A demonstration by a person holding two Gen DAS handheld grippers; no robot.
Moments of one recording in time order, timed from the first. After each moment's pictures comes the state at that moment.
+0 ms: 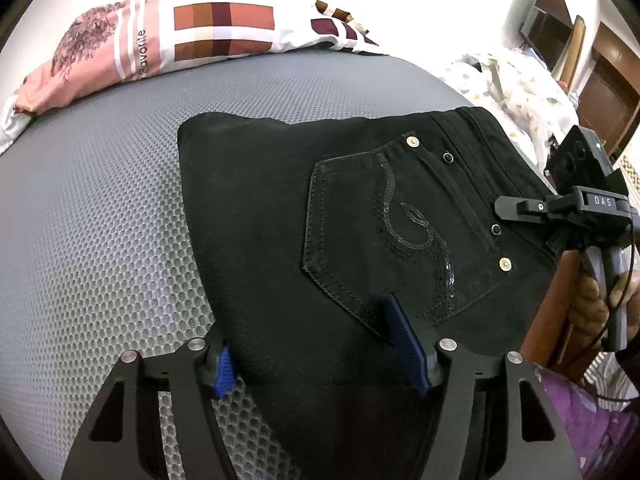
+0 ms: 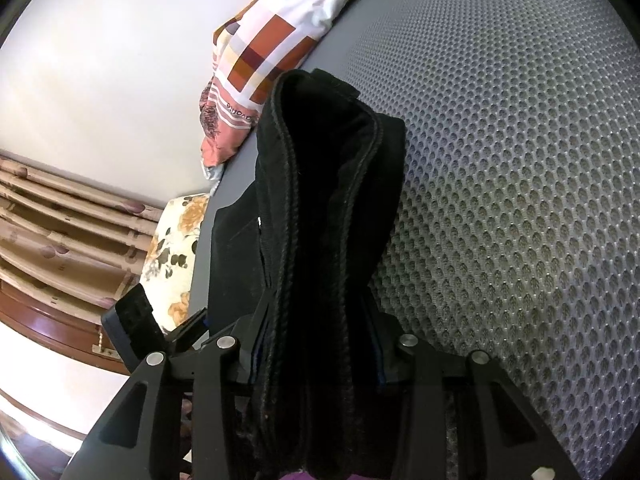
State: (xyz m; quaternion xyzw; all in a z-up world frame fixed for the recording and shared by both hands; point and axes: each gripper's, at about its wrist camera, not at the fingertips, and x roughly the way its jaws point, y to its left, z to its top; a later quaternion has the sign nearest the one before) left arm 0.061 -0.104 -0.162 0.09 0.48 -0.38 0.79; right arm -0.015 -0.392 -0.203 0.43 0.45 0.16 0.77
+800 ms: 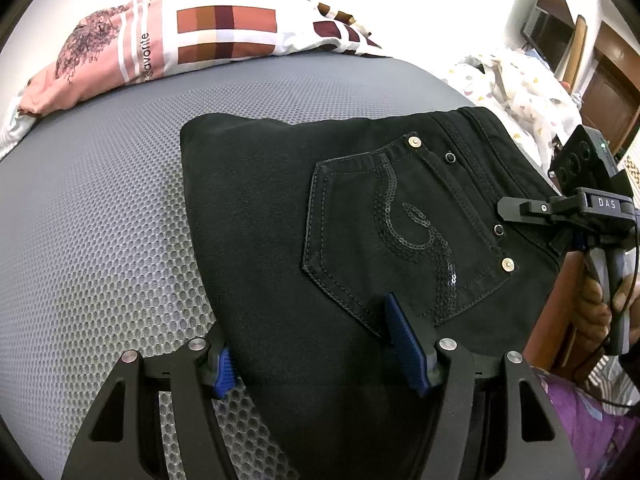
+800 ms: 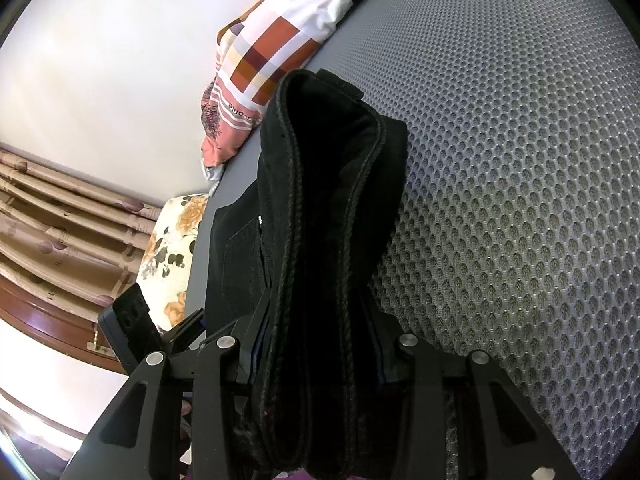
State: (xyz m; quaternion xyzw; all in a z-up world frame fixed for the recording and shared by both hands) left arm 0.061 -0.104 -0.163 0.09 0.47 -0.37 0.79; right arm -0.026 -0.387 -0.208 0.43 0.44 0.15 0.77
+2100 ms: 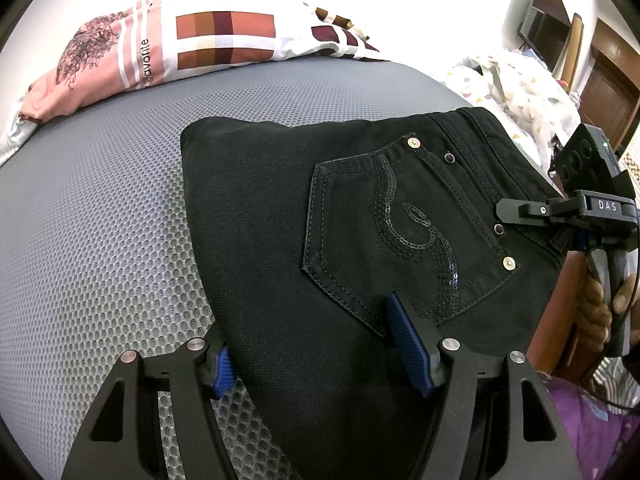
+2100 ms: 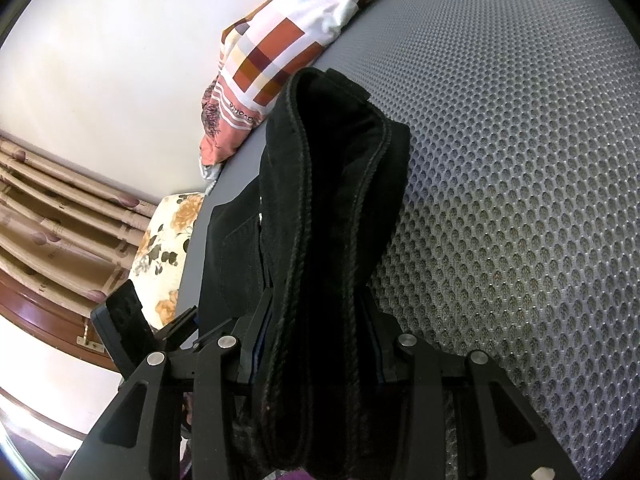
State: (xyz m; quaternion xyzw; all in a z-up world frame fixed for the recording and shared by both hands) left arm 0.061 -0.104 -0.163 0.09 0.46 -0.37 0.80; right arm -0.032 -0.376 -0.206 0.41 0.43 0.14 0.79
